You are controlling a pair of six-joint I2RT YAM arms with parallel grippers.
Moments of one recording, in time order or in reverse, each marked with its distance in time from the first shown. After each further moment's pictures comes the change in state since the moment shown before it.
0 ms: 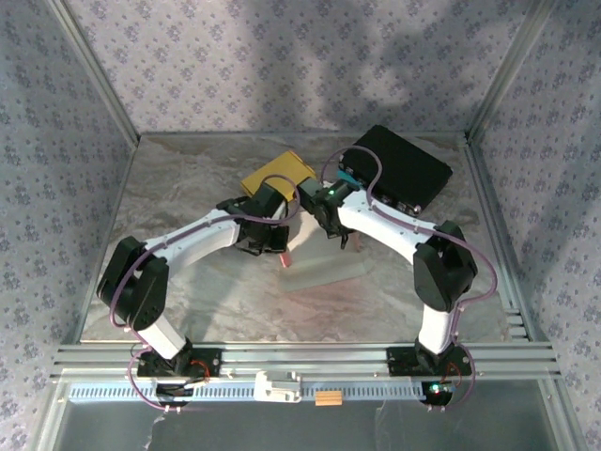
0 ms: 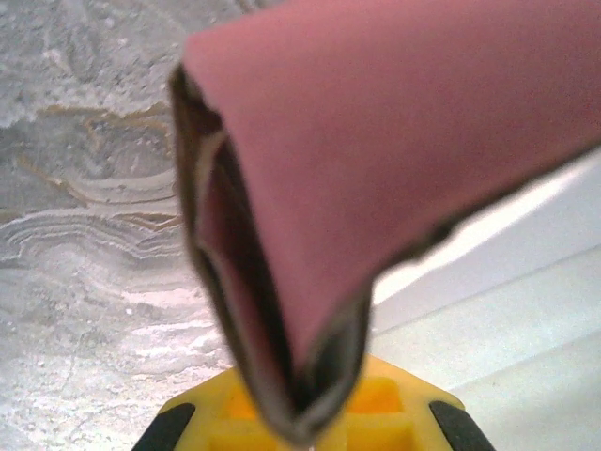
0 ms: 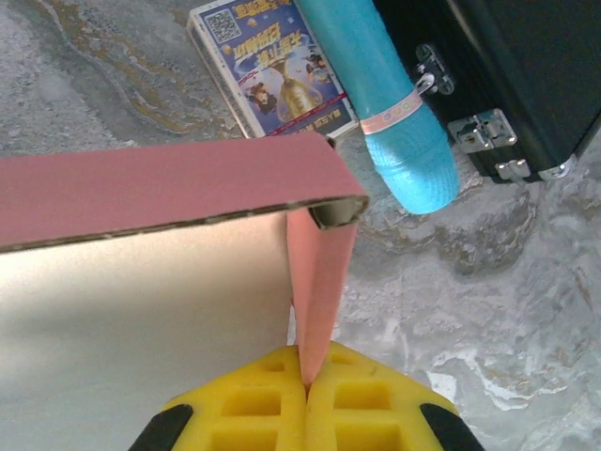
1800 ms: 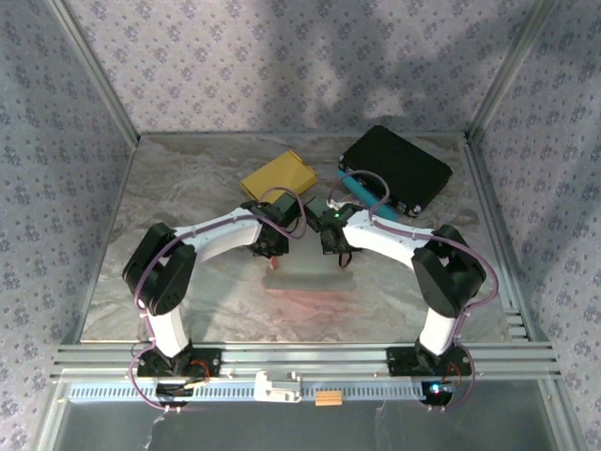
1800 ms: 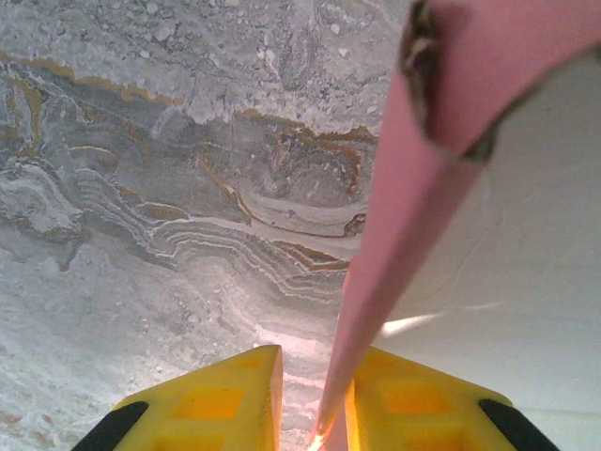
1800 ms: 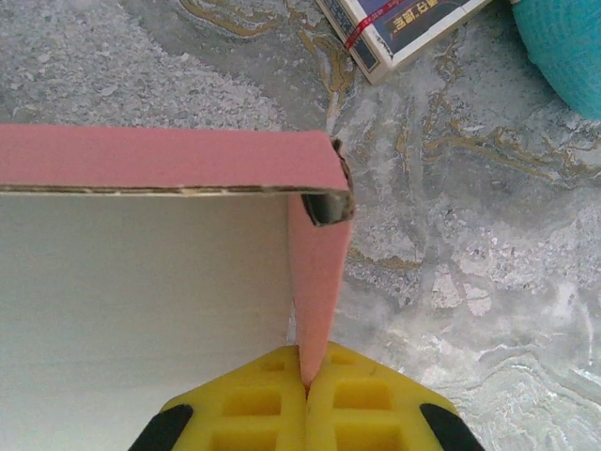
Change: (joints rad) left arm -0.075 0.161 0.079 -0.107 -0.346 -0.186; right arm 0.008 -0.062 -0.287 0.307 -0.169 0.128
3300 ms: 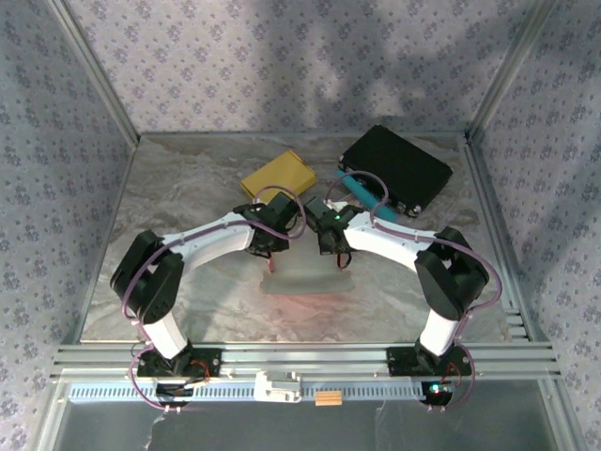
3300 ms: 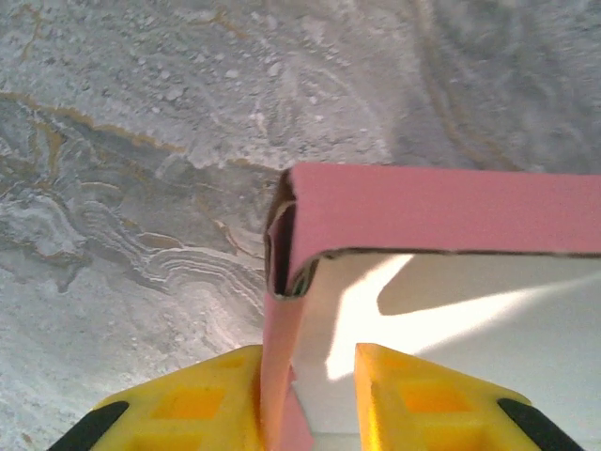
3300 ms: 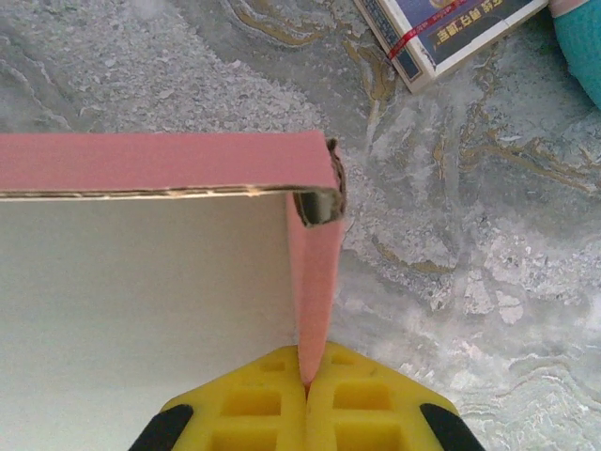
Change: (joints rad) left arm -0.003 -0.092 -0.060 0.113 -0.019 -0.037; right arm 0.010 -0.022 -0.015 0.047 -0.031 -0.023
